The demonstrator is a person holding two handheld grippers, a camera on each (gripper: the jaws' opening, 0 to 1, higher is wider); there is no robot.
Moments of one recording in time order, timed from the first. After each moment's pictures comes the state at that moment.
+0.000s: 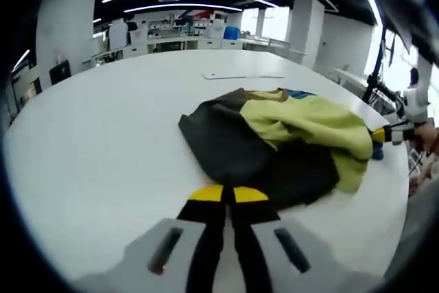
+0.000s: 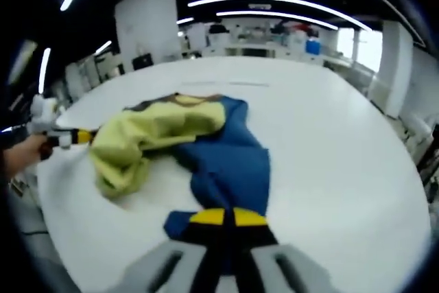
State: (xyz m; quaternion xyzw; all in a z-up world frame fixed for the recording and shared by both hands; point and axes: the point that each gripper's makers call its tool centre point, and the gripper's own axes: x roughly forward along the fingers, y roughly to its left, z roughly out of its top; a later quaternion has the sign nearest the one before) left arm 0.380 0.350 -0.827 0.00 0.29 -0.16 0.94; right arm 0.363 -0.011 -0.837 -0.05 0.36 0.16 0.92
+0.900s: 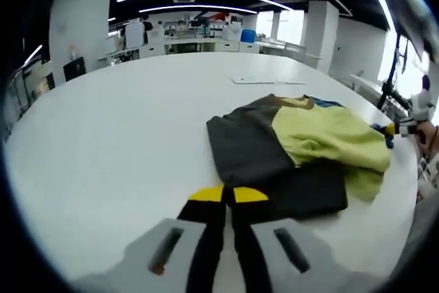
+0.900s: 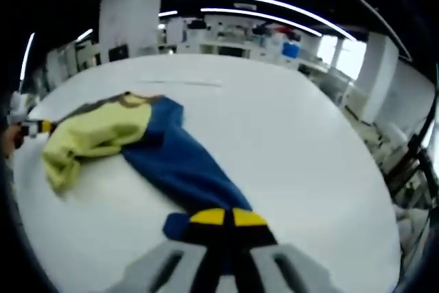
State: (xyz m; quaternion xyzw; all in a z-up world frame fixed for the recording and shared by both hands) left arm 0.388 0.404 -0.823 0.00 0.29 -0.11 0.95; right arm 0.402 -0.103 -0.829 -0.10 0.36 0.08 0.92
